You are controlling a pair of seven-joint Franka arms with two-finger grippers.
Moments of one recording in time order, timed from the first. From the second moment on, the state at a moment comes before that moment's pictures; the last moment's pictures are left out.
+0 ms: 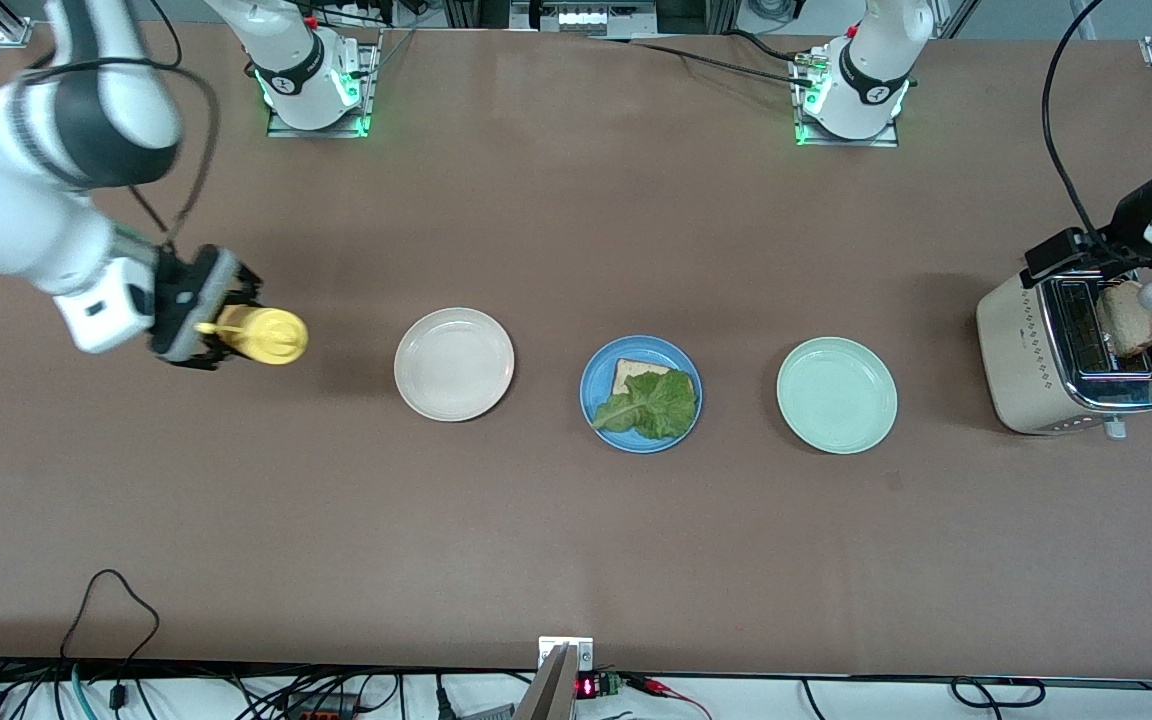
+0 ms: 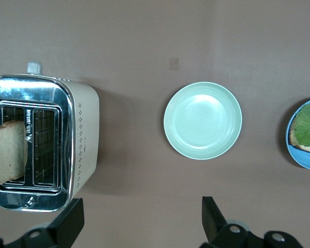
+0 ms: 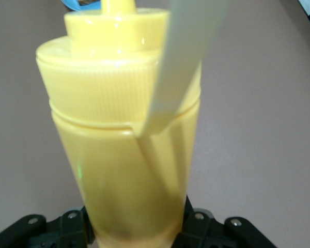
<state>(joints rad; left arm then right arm) 0.15 0.01 -0.07 -1.76 -0.02 1.73 -0.05 -0.30 0.13 0.34 -1.89 0.32 2.01 -1.30</state>
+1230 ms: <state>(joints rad) 0.54 0.43 -0.06 -1.59 0.00 1.71 0.39 -0.73 0.52 0.30 -1.95 0.70 1.84 -2.23</state>
